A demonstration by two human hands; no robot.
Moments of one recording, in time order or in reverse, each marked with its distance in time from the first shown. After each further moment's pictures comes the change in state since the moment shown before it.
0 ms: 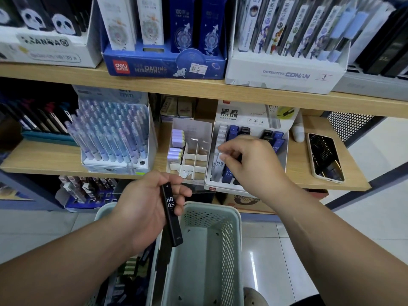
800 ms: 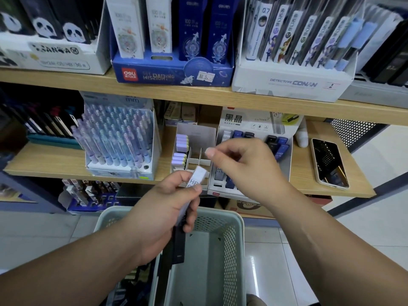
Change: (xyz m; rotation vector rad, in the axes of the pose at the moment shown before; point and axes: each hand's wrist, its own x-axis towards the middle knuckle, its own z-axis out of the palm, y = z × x) left_hand -0.002 -0.005 0.006 0.187 -0.203 0.073; right_hand 0.006 -0.030 -0.004 0.336 -0.058 0.121
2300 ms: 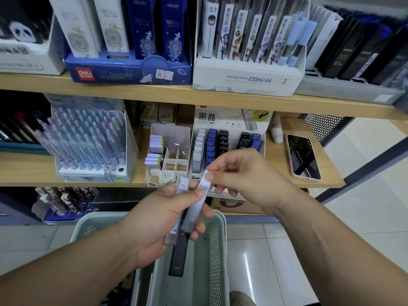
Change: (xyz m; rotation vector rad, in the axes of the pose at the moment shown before) left_hand -0.003 0.000 0.046 -0.037 -0.104 -0.129; right_hand -0.032 0.011 -0.043 0.345 -0.227 0.317
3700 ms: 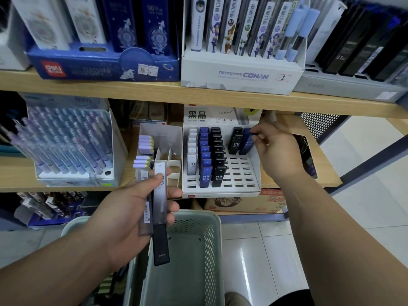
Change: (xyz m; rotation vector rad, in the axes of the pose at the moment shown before) left_hand 0.009 0.016 -0.014 -0.202 0.265 0.034; right_hand 0.065 0.081 -0.089 -0.769 0.663 -0.333
